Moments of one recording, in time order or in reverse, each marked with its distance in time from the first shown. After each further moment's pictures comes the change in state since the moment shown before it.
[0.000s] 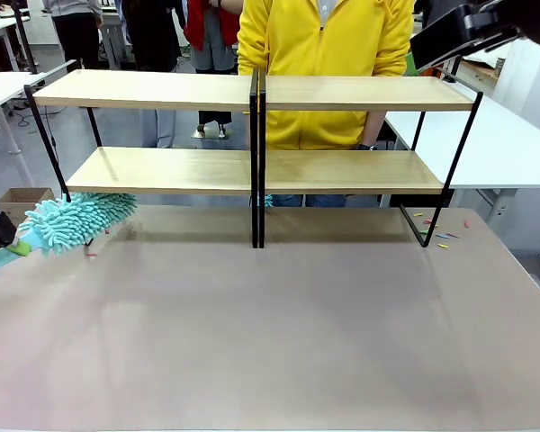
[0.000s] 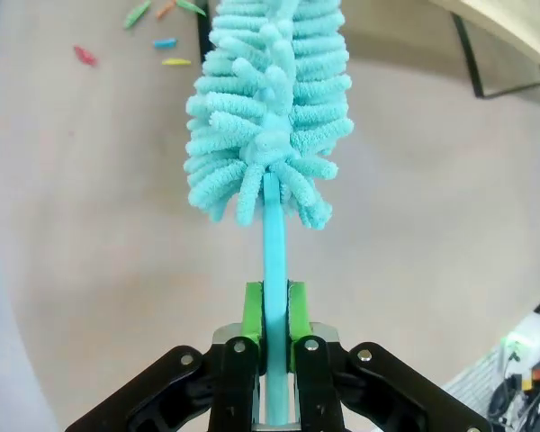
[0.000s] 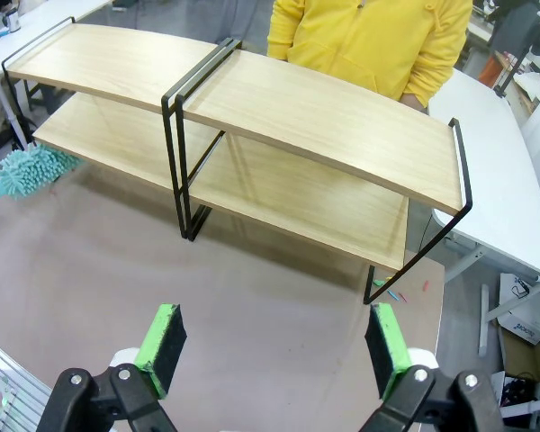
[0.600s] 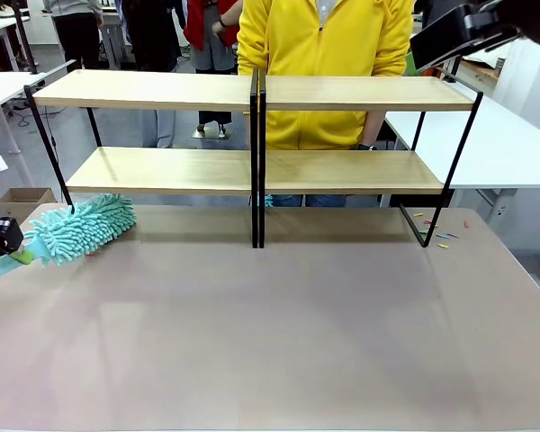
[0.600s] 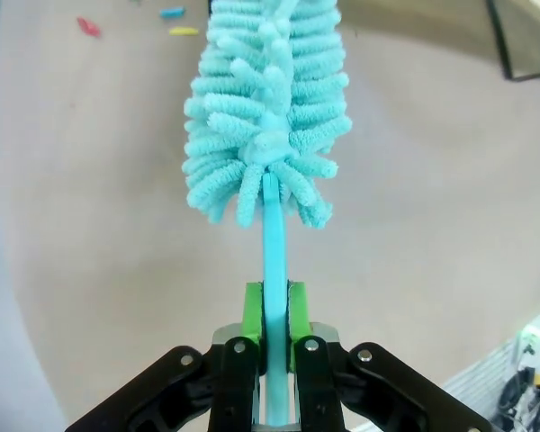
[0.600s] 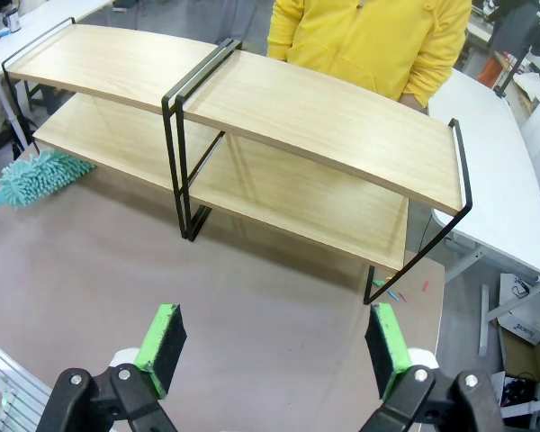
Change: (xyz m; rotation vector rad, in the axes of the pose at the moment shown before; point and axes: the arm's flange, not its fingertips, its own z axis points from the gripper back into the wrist) left arm -0.002 -0.023 -0.005 0.080 0.096 -0.002; right arm 0.000 0.000 0.000 0.000 0.000 0.000
